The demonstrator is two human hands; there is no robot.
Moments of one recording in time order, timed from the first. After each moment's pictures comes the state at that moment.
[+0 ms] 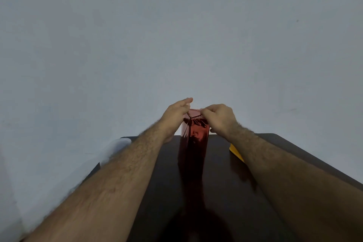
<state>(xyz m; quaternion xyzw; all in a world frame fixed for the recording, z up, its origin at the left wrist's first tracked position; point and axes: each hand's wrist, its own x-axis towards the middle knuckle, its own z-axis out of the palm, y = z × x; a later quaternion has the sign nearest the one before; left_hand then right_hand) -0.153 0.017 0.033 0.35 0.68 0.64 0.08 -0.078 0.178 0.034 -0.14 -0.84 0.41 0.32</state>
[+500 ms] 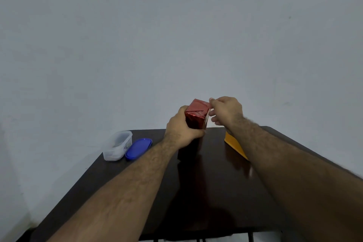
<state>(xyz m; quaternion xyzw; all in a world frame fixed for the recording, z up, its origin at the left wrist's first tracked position) -0.115 0.025 -0.017 0.33 0.80 0.49 -0.10 -0.040 0.182 0.036 -0.20 -0.76 0.51 0.36</state>
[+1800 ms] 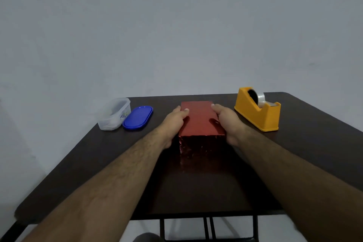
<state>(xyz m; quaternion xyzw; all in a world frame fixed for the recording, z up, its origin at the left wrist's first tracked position) -0.168 0.029 -0.118 0.17 0.71 0.66 0.21 -0.074 0.194 -0.106 -0.18 -0.64 0.74 0.12</state>
